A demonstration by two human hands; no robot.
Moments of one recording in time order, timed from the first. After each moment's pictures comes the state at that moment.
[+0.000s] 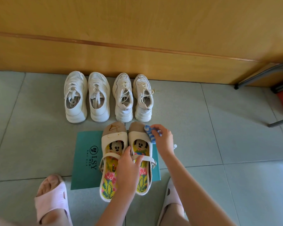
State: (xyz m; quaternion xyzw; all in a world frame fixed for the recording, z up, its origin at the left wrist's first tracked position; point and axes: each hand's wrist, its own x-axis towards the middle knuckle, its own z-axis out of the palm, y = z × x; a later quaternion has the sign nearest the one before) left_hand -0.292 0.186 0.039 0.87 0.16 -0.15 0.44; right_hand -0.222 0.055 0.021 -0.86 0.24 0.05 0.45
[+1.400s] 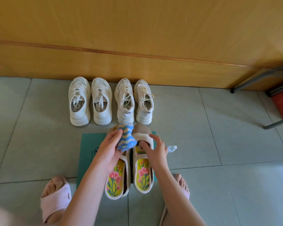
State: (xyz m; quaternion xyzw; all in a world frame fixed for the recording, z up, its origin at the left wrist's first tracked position) left_hand -0.238 0.251 0.082 0.38 0.26 -0.23 0.86; right_hand -0.267 0.106 0.073 -0.81 0.31 0.13 0.48
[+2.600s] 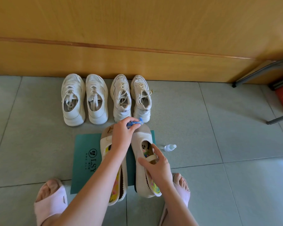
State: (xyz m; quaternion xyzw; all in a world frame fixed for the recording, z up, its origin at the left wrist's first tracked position) left_hand -0.186 0.197 0.029 0.85 0.03 -0.06 0.52; right_hand -0.303 0.082 0.042 -0.79 0.33 0.18 0.48
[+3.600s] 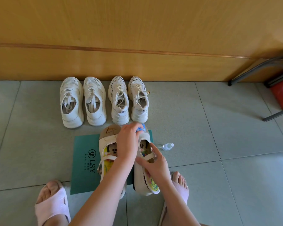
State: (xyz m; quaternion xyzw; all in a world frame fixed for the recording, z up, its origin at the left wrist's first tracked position) left_hand -0.216 0.178 0.041 0.93 -0.05 0.02 0.36; right_hand -0.306 0.079 0.036 -0.78 0.32 0.18 0.50
